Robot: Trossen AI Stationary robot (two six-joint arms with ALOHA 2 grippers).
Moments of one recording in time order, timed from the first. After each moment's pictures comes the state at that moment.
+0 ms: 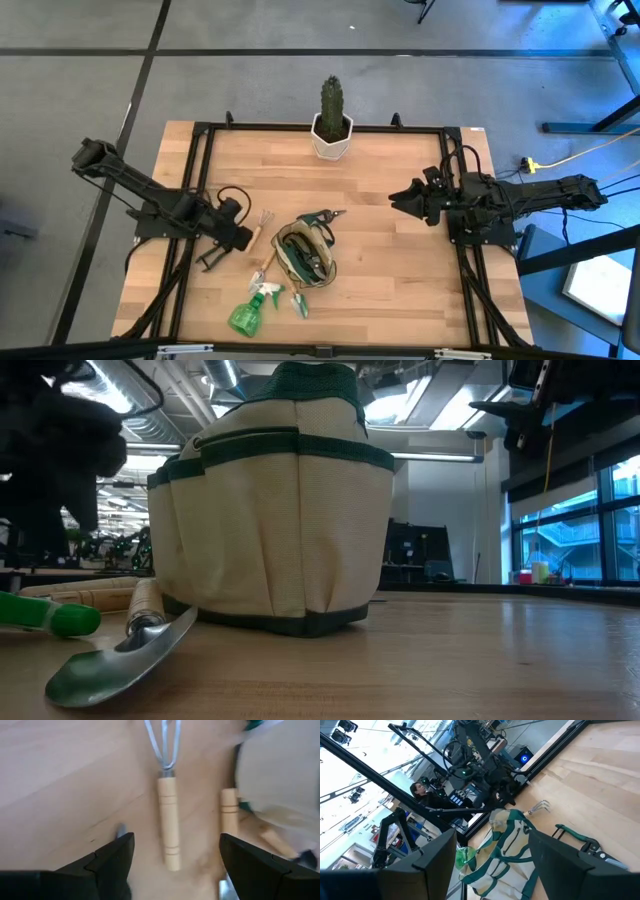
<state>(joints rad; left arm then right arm) -0.40 0.92 0.47 -0.65 -0.23 -1.45 0.10 0.56 0.38 0.10 0.05 0.86</state>
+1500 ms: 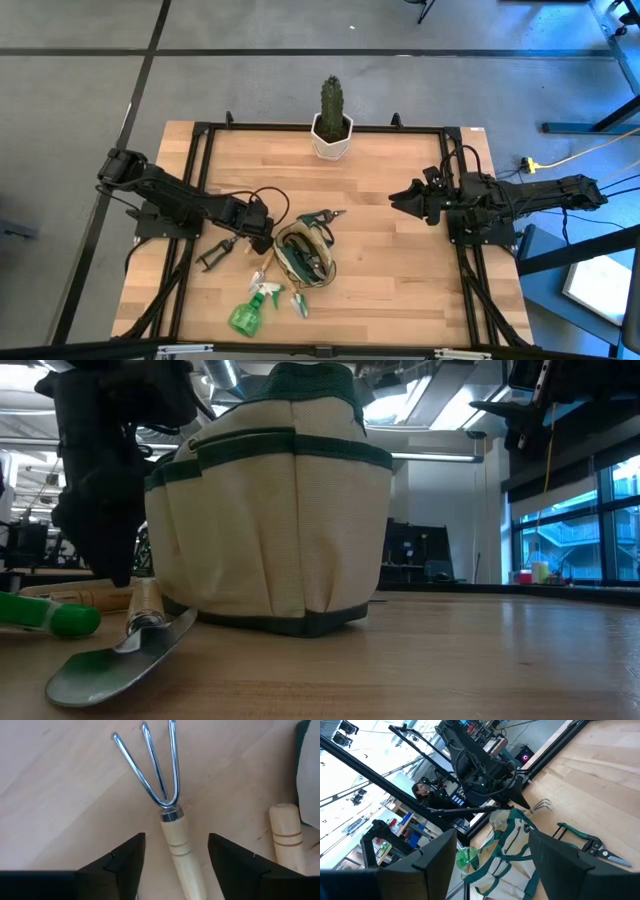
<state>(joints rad) -0.21 1.41 0.68 -0.66 -0.16 -1.07 0.10 0.56 0.38 0.10 0.05 0.88</state>
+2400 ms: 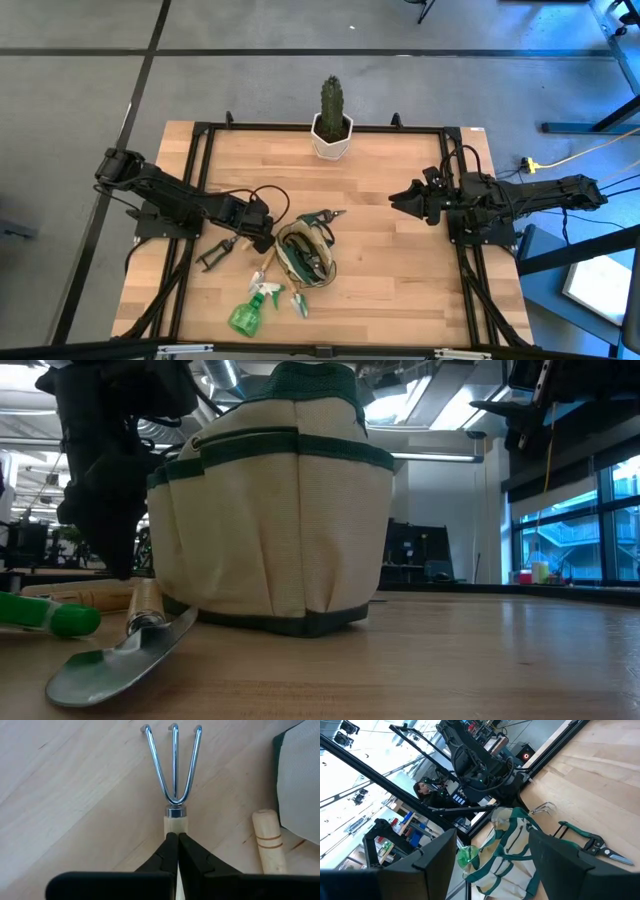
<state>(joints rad) -0.21 1.39 0.68 -0.64 -0.16 -1.06 0.10 0.56 0.38 0.10 0.04 0.88</state>
